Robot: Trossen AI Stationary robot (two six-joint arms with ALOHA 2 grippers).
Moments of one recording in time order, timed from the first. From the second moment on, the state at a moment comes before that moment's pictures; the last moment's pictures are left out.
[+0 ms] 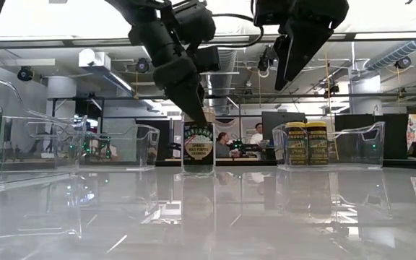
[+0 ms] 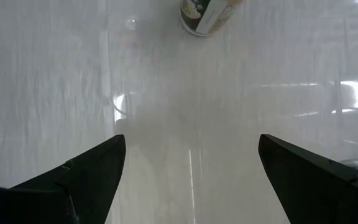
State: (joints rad) left arm 0.14 1.80 1.28 -0.51 0.03 0.20; right arm 0.09 1.57 1.31 -0.93 0.13 0.13
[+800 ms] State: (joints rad) left arm 0.14 1.79 1.29 -0.54 0.04 0.28; right arm 0.09 1.57 1.31 -0.93 0.13 0.13
